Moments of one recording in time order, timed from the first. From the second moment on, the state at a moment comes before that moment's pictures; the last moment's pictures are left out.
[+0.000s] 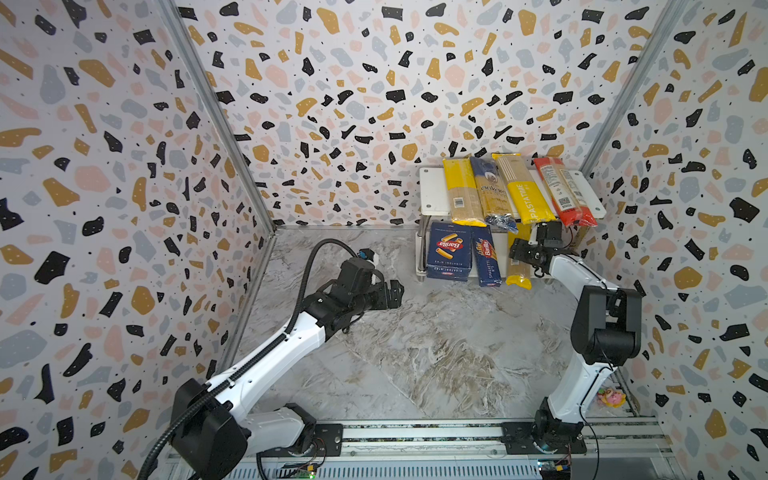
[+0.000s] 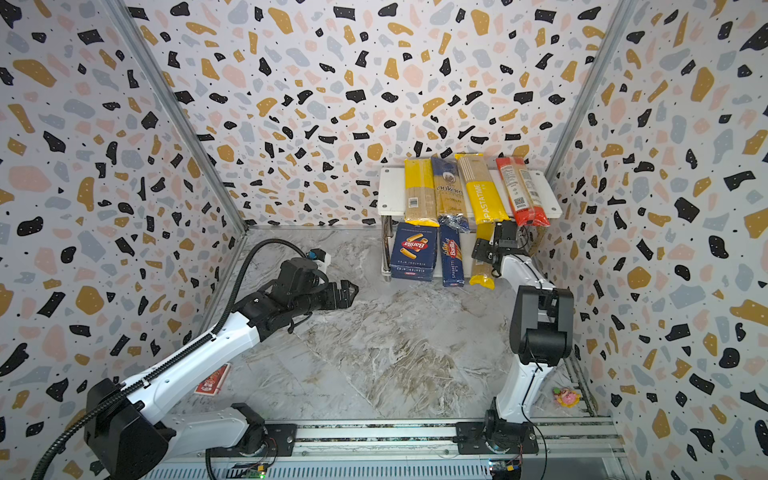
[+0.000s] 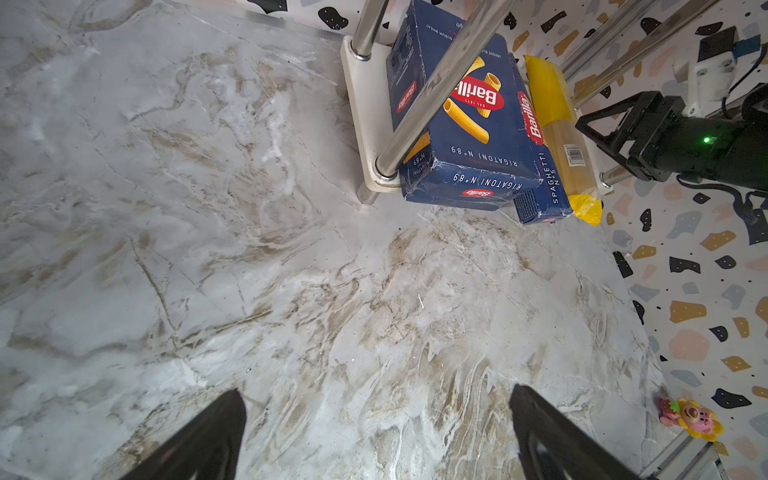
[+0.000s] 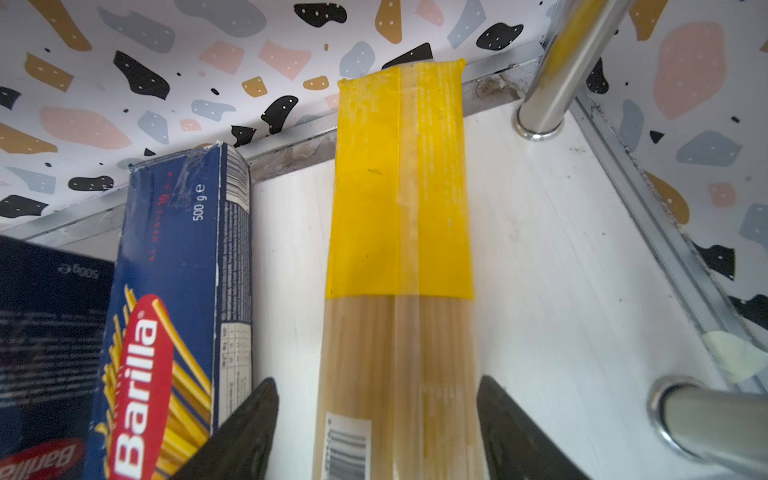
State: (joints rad) left arm -0.58 1.23 1.03 -0.46 0.04 -0.51; right arm -0.07 1.85 1.37 -0.25 -0.04 0.21
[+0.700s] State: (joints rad) left arm -0.61 0.81 0.57 -0.24 -0.59 -0.49; right arm 0.14 1.10 0.75 -0.28 0.00 0.28
